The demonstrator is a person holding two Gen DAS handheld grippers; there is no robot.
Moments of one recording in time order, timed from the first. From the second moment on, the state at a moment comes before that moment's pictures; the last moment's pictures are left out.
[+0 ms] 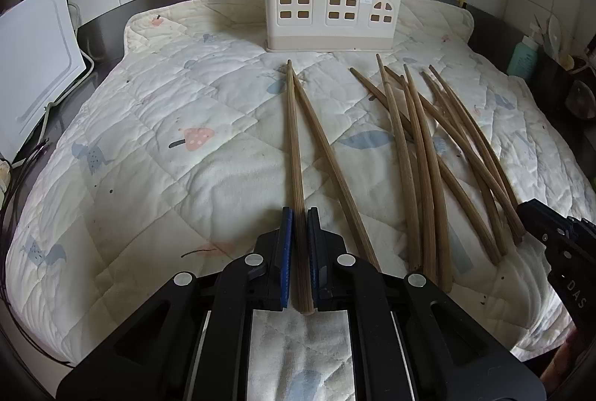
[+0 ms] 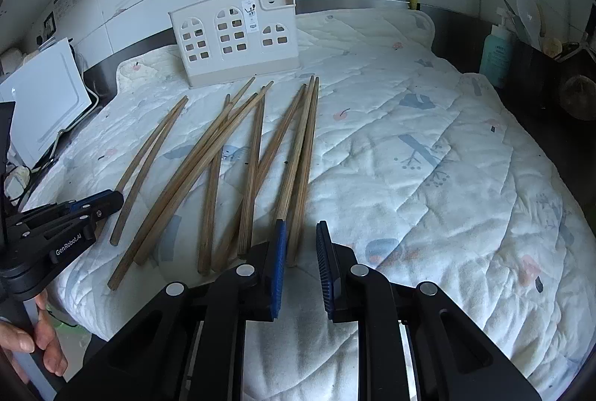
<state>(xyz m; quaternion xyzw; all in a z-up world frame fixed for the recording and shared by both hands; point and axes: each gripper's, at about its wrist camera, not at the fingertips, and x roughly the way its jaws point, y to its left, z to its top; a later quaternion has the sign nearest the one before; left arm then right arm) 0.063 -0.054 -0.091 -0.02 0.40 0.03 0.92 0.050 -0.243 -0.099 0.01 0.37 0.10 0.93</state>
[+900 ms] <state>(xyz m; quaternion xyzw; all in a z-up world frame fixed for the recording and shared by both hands) 0.043 -0.008 -0.047 -0.10 0.32 -0.06 0.94 0.033 -0.245 0.007 -0.05 0.22 0.11 0.97</state>
